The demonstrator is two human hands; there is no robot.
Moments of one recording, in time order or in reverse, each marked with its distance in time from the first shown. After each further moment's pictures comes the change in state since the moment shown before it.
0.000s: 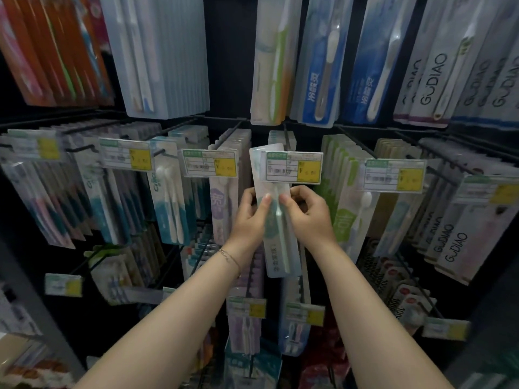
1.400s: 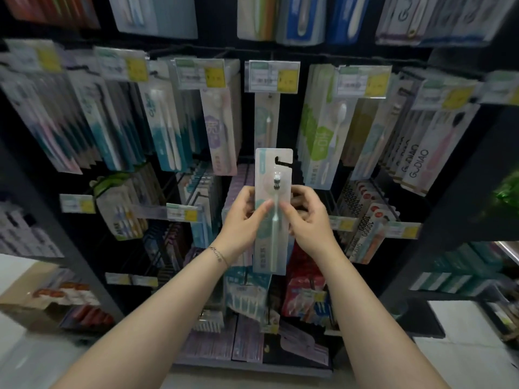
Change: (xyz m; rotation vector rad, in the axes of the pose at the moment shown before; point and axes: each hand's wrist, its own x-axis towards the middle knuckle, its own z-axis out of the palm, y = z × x) left_hand -0.152 -0.032 -0.007 0.187 -0.122 -0.069; right_hand -0.169 0.013 -0.033 0.113 -0.097 0.190
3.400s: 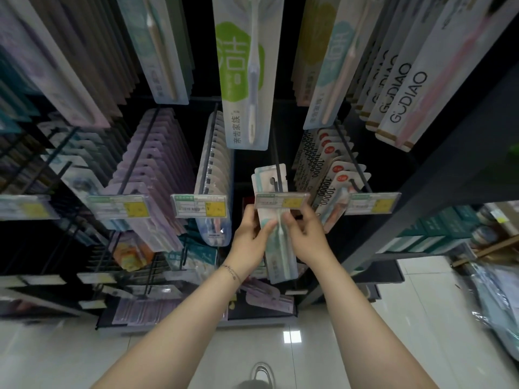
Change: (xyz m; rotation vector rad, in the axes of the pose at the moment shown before) left_hand 0.040 -0.173 0.165 0.025 -0.092 -0.270; right_hand 0.013 0.199 -0.120 -0.089 0.043 0.355
